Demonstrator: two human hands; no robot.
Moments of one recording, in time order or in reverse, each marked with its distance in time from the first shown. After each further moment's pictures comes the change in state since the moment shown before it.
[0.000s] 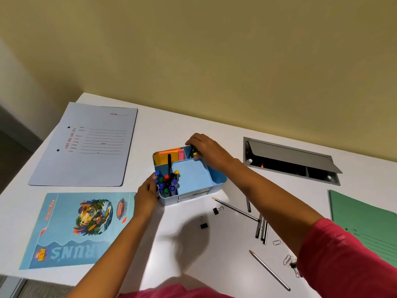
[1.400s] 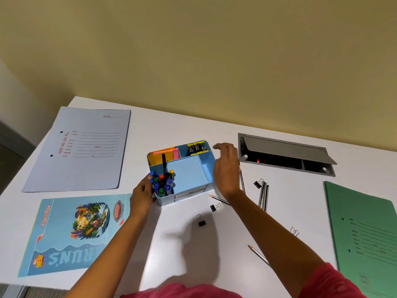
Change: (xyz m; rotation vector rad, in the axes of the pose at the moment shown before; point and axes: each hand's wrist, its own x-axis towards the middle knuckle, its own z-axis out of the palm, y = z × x) left_hand 0.002 -0.003 0.000 -0.065 -0.022 -0.049; right_hand -0.071 -0.009 0.031 0.040 0.660 0.519
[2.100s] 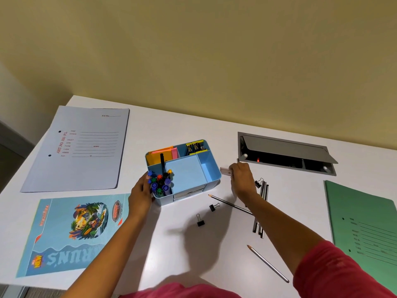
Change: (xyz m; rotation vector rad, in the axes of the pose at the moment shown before) left_hand 0.001 0.000 0.002 -0.012 0.000 0.055; right_hand -0.023 0.104 0.013 -0.299 -0.384 0.113
